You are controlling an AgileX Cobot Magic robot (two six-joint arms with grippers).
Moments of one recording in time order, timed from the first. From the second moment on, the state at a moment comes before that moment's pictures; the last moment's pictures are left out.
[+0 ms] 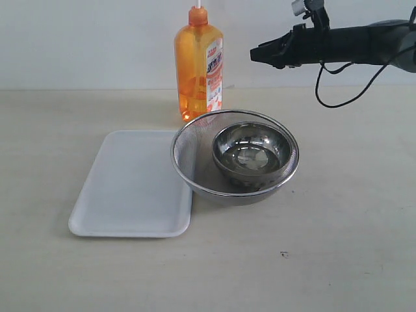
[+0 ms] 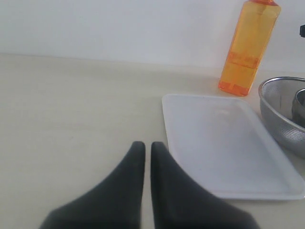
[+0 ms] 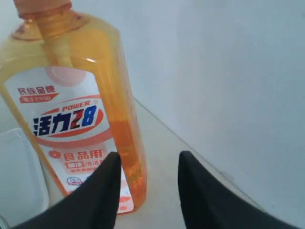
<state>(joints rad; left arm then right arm) -0.03 0.00 0.00 -0.13 0.31 0.04 0.02 2.56 -2.22 1.44 0.99 -1.61</state>
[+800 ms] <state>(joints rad) -0.03 0.00 0.00 -0.13 0.19 0.04 0.02 2.56 -2.22 1.44 1.06 -1.57</state>
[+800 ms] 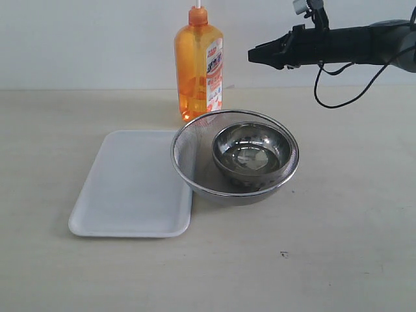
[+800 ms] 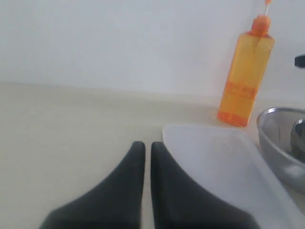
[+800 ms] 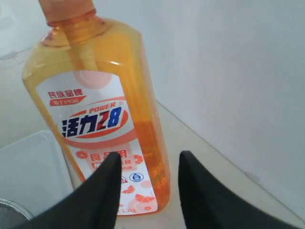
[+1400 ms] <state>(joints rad) -0.03 0.00 0.00 -0.13 -0.34 0.03 0.02 2.56 -2.22 1.44 1.06 -1.57</state>
